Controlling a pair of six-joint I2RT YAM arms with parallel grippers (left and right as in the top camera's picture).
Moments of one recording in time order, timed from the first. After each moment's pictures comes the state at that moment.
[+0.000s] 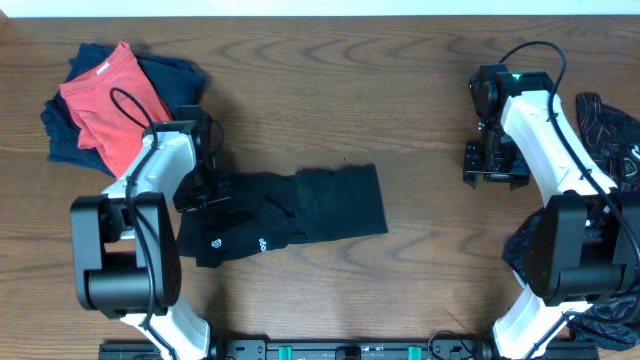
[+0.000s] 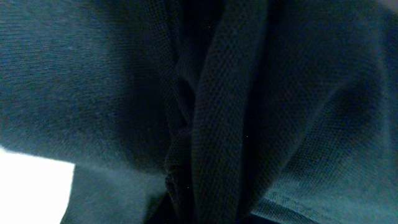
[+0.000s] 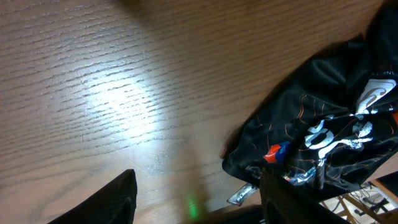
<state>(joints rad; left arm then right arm) 0.03 1.84 1.14 -1.00 -0.01 -0.25 0.07 1.90 1.51 -1.38 0.23 0.31</state>
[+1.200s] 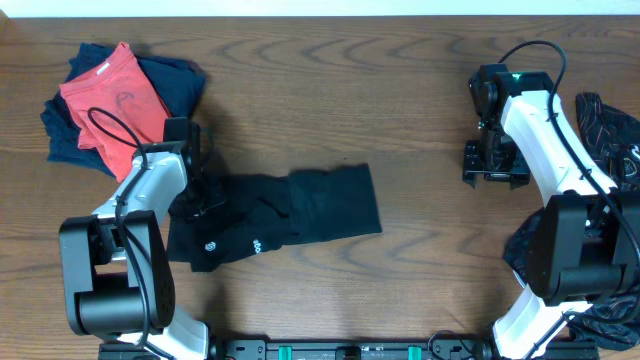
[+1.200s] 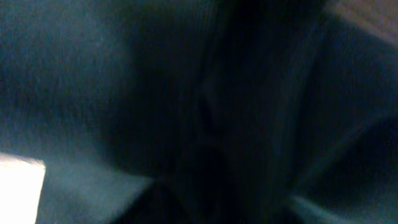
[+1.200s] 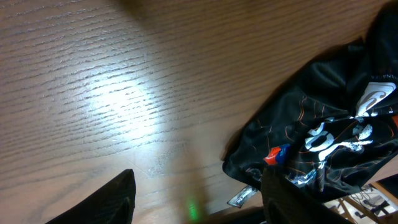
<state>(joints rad) 0.08 1.76 0.99 -0.82 -0.03 -0.35 0.07 1.90 1.51 -1.38 0.23 0.30</state>
